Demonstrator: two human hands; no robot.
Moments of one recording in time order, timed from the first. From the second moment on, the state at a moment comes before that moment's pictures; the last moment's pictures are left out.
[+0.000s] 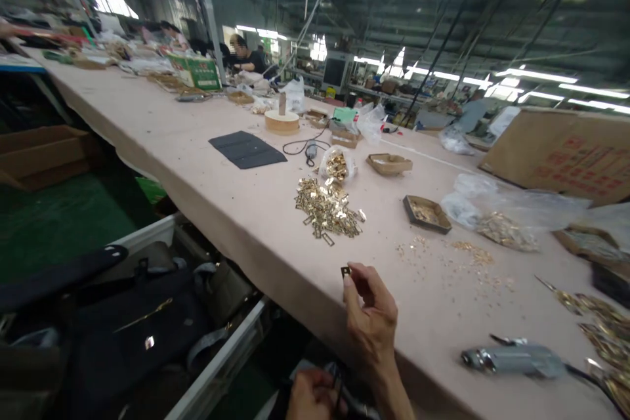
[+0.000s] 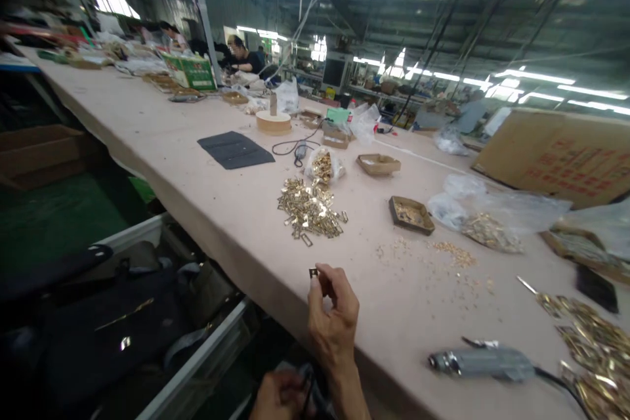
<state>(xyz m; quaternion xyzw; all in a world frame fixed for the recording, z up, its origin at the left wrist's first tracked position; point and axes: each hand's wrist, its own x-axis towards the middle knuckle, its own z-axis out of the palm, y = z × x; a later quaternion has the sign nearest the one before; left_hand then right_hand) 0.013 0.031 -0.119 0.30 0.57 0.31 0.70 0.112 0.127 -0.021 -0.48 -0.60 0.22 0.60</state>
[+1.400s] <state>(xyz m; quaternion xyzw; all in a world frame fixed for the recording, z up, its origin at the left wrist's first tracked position) 0.081 0.004 -0.145 0.40 0.51 0.27 0.72 0.205 -0.024 -0.152 -0.61 -0.30 0.50 0.54</state>
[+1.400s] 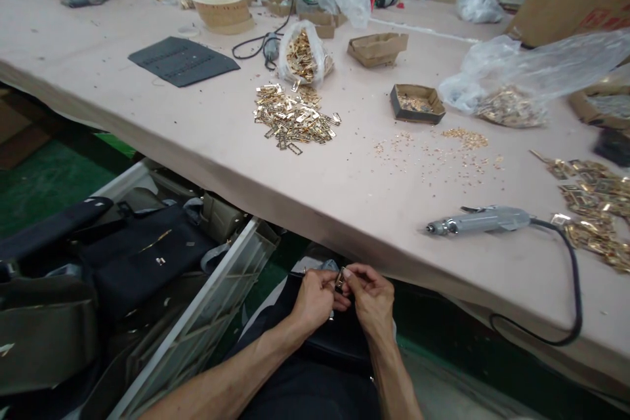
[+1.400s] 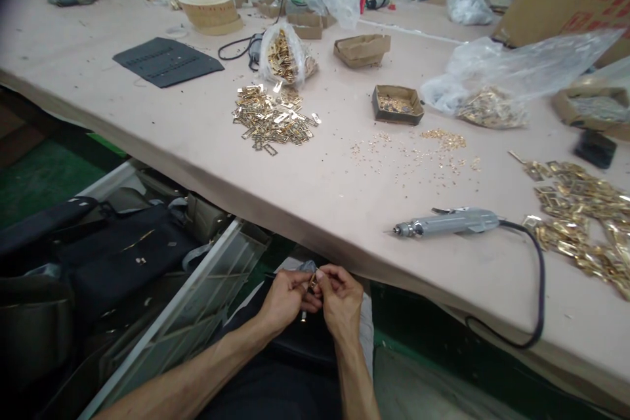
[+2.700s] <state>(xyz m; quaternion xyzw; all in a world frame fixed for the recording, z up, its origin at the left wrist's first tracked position) 0.076 0.007 -0.152 0.38 0.49 0.26 0.74 0.203 -0.023 -0.164 -0.63 -0.34 0.46 0.53</state>
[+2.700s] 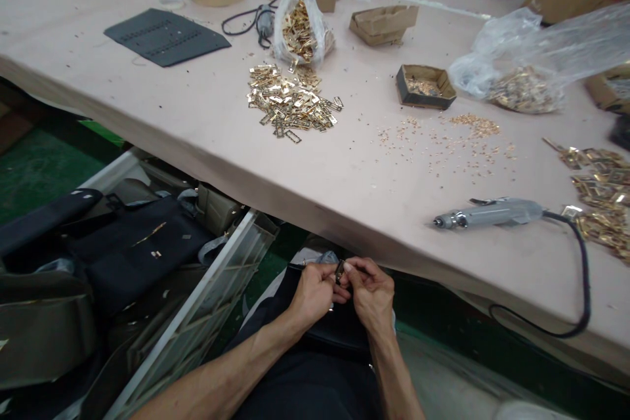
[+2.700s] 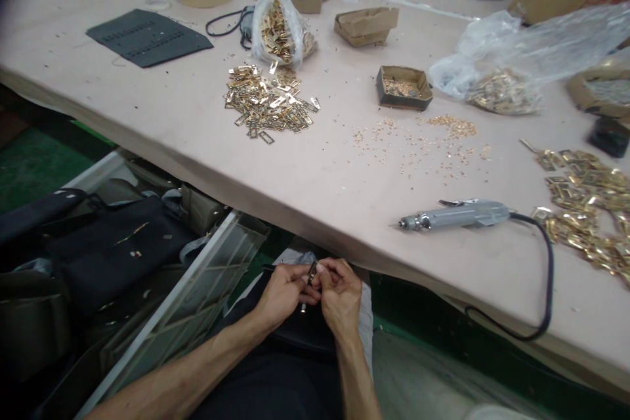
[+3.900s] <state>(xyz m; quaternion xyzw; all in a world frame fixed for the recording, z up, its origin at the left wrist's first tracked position) 0.074 0.005 -0.146 0.40 0.49 0.28 0.72 0.203 -0.029 -0.155 -0.67 -0.47 0.32 0.48</state>
